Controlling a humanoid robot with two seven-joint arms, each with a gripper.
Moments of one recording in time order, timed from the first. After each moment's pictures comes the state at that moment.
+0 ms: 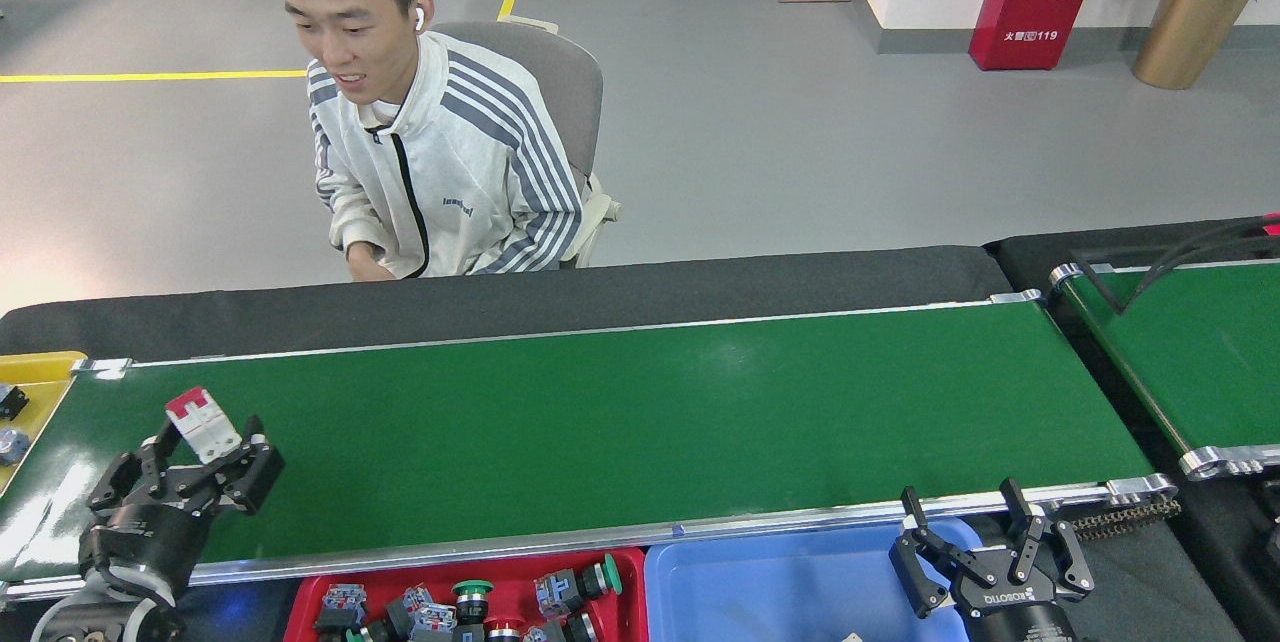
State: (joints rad) left arm -0.02 0.21 0.21 -1.49 -1.32 -0.44 -0.04; right arm 0.18 -0.12 0.04 -1.68 1.31 -0.01 -0.11
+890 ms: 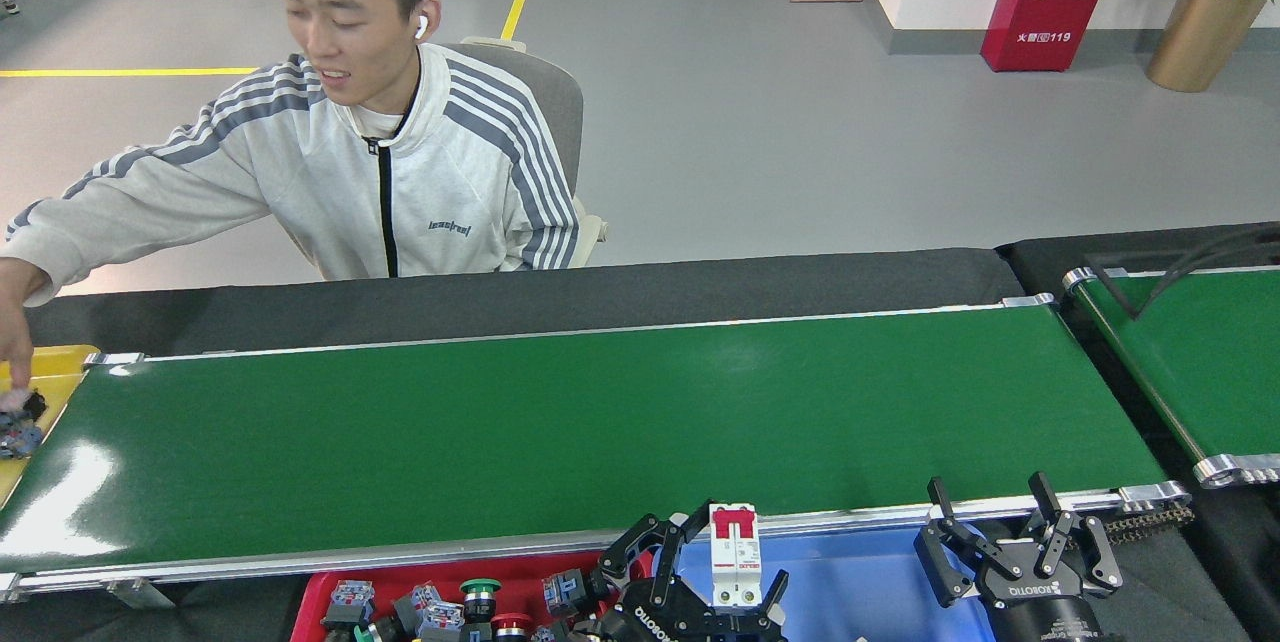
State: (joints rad) left arm 0.08 -0.12 -0.49 -1.73 -1.64 -0.27 -0.08; right arm 0.18 -0.12 -0.01 -1.68 1.31 -0.01 -0.11
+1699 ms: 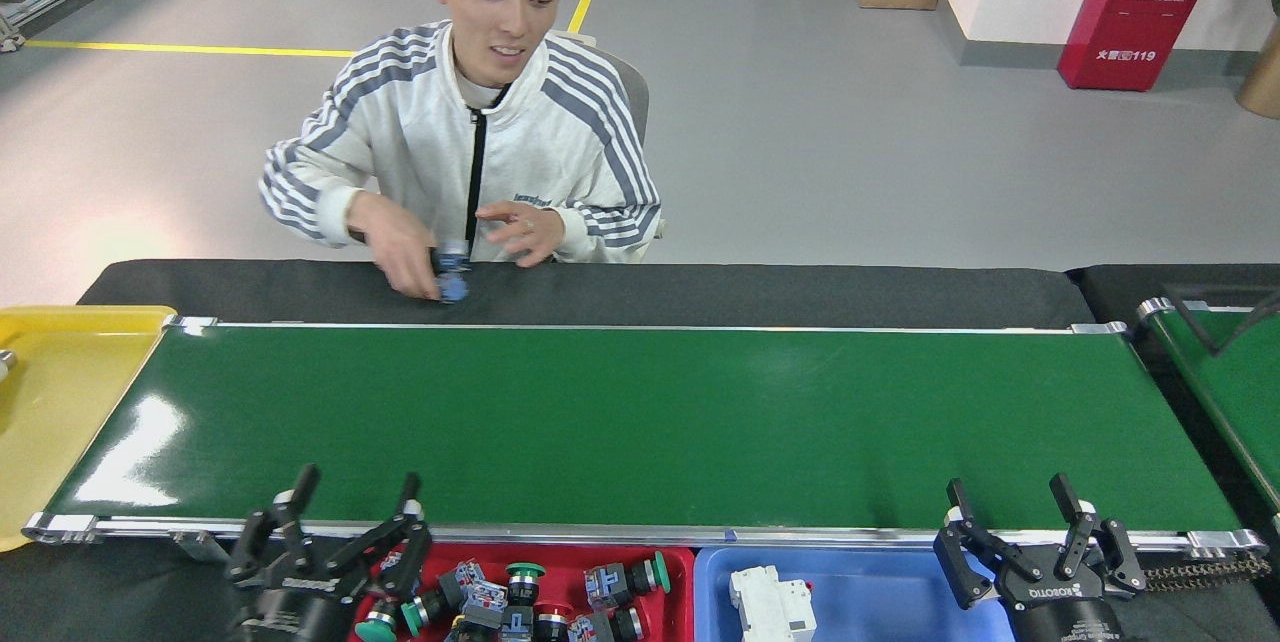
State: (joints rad) left arm 0.15 0.00 0.26 -1.68 -1.61 -0.26 -0.01; right arm 0.19 -0.15 -0.03 -1.68 1.31 -0.01 -0.11
